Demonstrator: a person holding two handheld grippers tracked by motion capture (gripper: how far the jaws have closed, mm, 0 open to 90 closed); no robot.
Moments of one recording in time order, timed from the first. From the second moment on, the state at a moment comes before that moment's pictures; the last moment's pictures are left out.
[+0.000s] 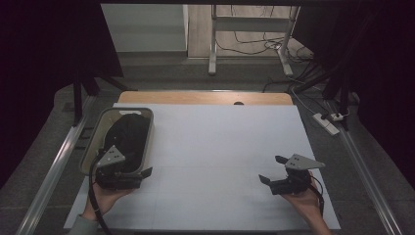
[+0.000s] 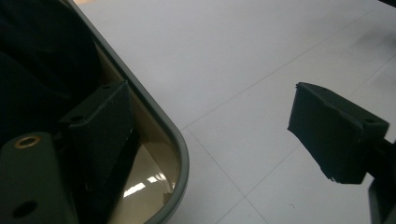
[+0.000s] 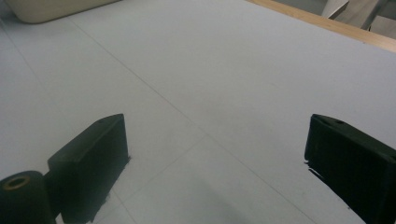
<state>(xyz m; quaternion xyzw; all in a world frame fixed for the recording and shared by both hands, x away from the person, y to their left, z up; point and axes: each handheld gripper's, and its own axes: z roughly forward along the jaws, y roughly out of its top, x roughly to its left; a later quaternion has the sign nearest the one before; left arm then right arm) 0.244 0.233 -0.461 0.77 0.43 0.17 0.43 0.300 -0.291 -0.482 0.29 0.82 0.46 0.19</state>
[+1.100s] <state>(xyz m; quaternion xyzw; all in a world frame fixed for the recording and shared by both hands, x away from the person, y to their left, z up) 0.257 0.239 -0.426 0.76 0.42 0.19 0.45 0.300 -0.288 -0.484 0.28 0.83 0.44 0.19</state>
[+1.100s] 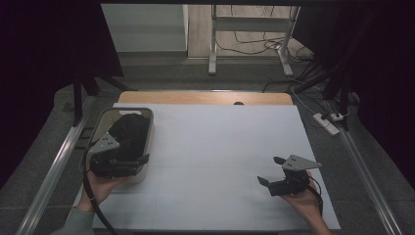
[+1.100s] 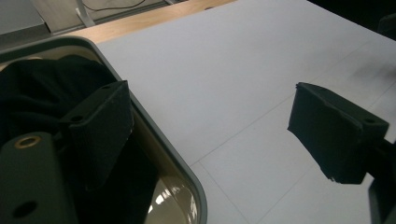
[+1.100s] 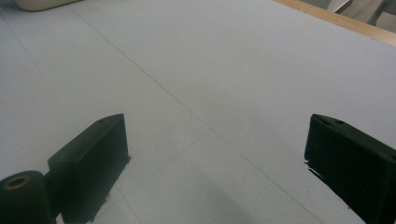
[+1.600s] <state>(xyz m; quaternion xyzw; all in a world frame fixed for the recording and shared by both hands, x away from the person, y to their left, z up) 0.263 0.240 -0.417 0.76 0.43 0.19 0.45 0.301 -0.286 -0.486 0.28 0.83 0.44 0.19</state>
